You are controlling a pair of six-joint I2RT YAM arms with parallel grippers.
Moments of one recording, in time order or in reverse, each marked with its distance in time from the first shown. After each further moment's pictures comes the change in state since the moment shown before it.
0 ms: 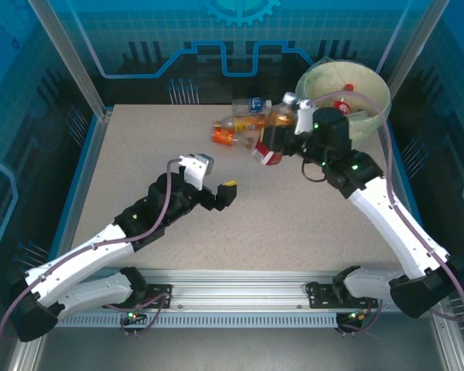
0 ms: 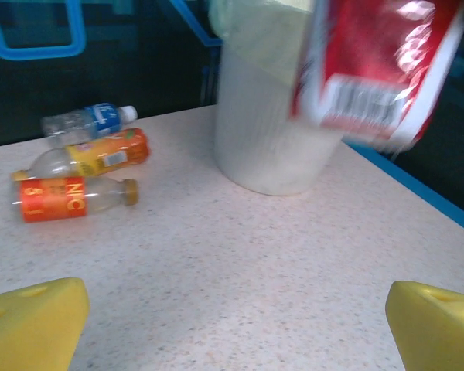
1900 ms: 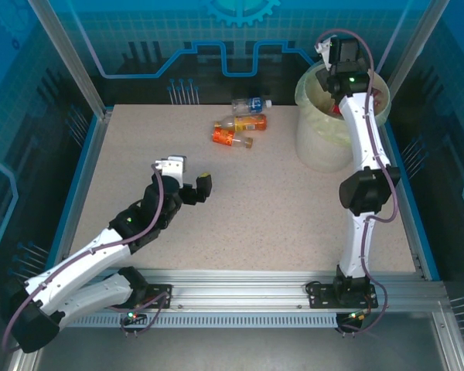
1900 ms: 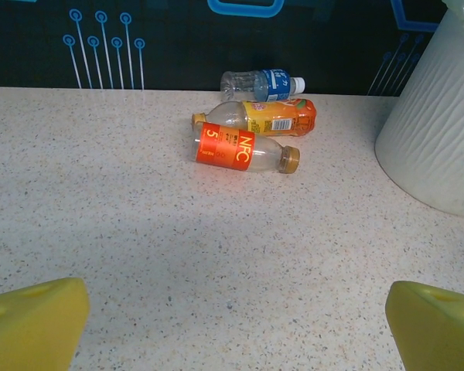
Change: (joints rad) left arm 0.113 -0.047 -0.082 -0.109 -0.272 -0.126; right arm -0.369 0.912 1.066 -0.288 0.580 -0.878
